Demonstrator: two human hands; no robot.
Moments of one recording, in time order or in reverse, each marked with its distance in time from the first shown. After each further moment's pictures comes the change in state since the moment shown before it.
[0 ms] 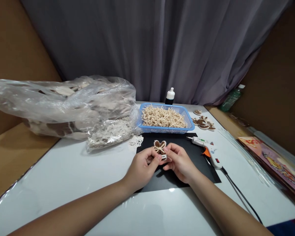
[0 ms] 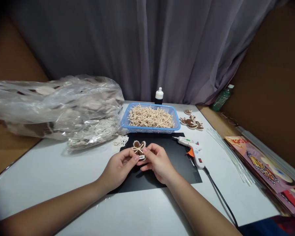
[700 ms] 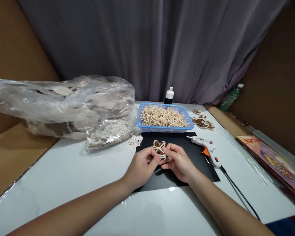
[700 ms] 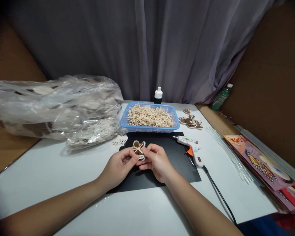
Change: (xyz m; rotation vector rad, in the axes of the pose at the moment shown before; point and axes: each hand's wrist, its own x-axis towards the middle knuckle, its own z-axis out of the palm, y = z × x) left_hand 0.002 -0.004 0.000 0.050 0.001 -0.013; right_hand 0.001 0.000 0.000 0.050 0.017 0.069
